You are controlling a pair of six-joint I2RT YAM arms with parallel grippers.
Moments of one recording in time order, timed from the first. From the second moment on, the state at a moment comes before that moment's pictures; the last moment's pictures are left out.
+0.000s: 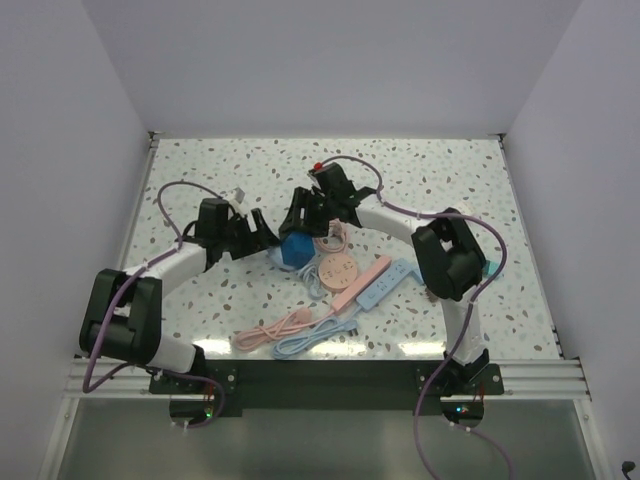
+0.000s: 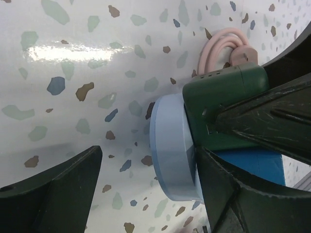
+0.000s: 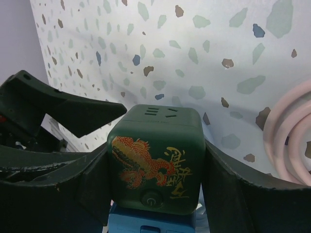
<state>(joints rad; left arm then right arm) -0.20 1.45 0.71 -0.04 0.34 -0.54 0.65 2.08 1.54 -0.27 -0.38 0.80</state>
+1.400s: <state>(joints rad) -0.19 1.57 0.69 0.16 0.43 -0.67 0.52 1.72 1.59 -0.65 -0.20 0.61</state>
